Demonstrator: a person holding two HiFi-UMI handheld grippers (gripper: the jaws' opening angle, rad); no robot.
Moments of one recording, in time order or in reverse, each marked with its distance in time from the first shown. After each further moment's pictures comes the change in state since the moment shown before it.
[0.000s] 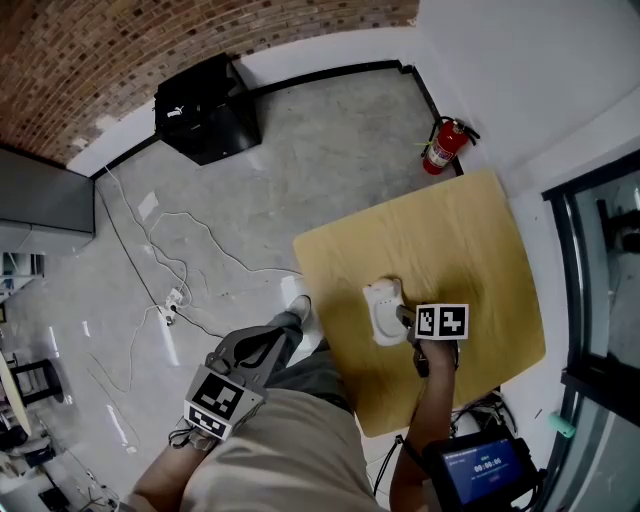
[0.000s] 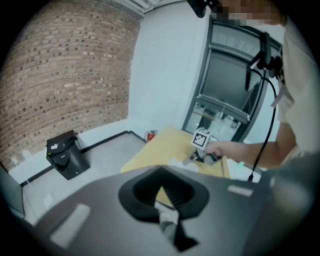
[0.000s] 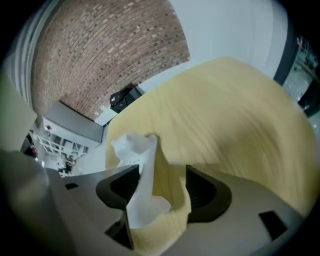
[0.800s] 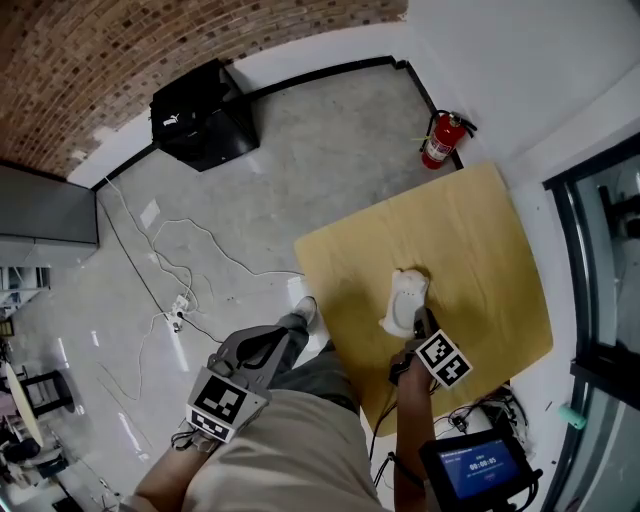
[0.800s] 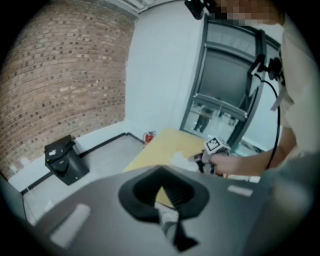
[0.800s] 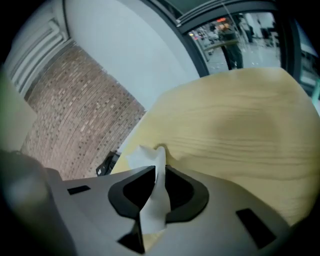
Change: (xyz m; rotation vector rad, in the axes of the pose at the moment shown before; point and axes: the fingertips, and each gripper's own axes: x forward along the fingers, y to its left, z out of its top) left arm 0.005 -0.008 0.019 0.048 0.003 -0.016; right arm -0.047 -0.030 -0.010 0.614 -0.634 -0.072
